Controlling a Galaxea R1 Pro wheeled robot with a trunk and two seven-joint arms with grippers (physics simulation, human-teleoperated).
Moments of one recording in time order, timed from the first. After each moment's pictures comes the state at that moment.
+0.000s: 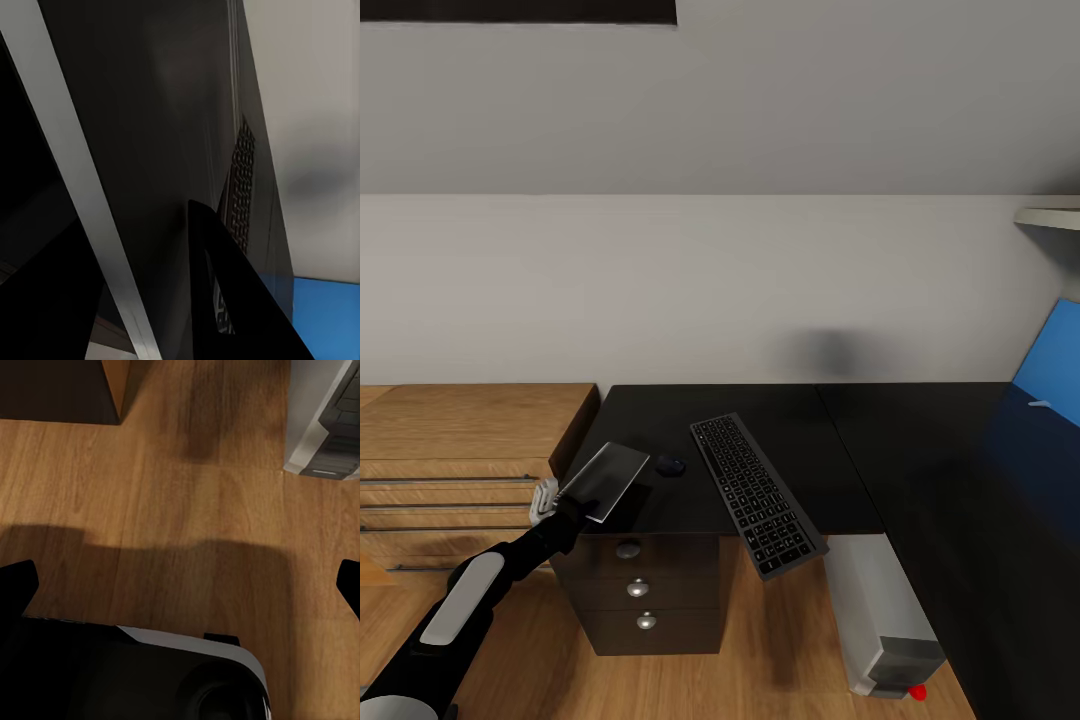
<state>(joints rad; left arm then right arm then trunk) -0.44 0.21 0.02 -1.04 1.39 0.50 -0.01 0.05 0.02 0.34 0.02 -0.21 -1.00 -0.02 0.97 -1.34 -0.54</state>
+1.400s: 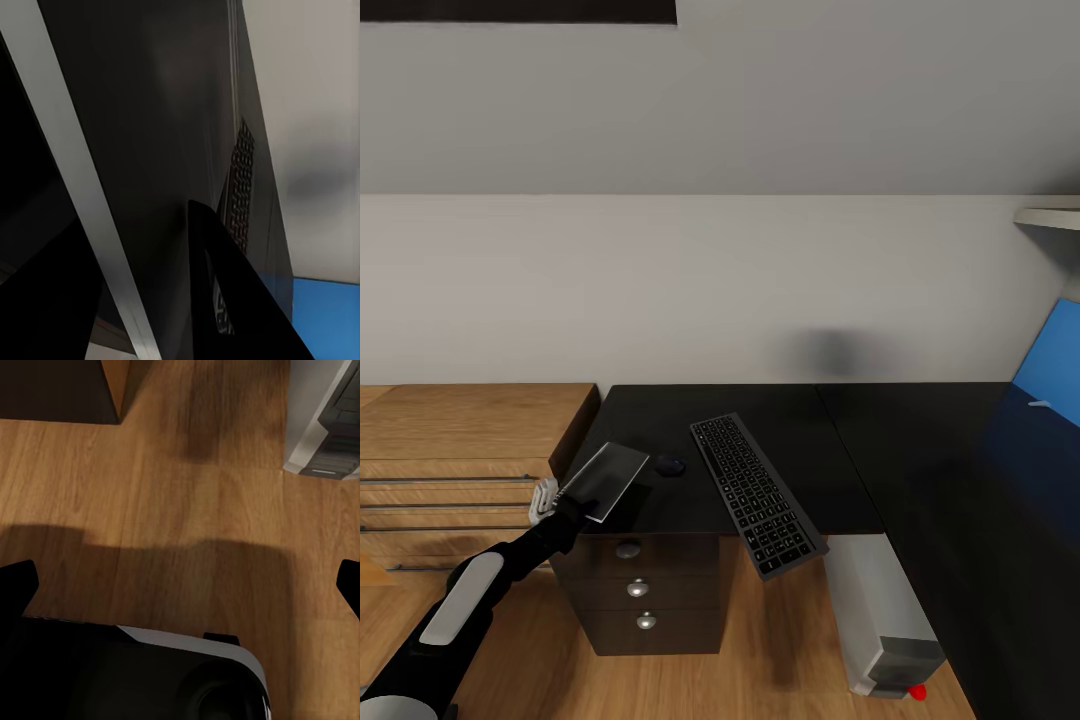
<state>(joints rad) -0.44 0.22 0.02 -1.04 1.39 0.50 -0.01 0.05 0.02 0.34 0.02 -0.21 -1.00 -0.02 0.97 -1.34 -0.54</state>
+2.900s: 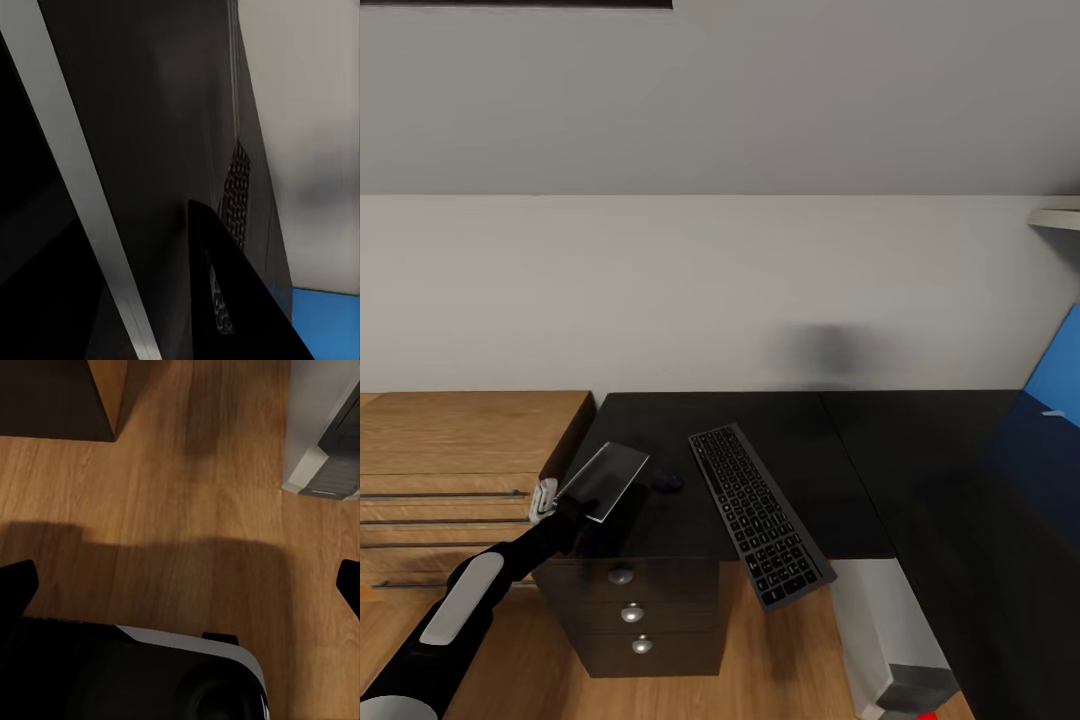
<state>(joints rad) -0.44 0.22 0.02 -1.04 1.39 0.50 -0.01 0.05 0.02 0.34 0.02 -0.21 -1.00 -0.02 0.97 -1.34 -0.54</state>
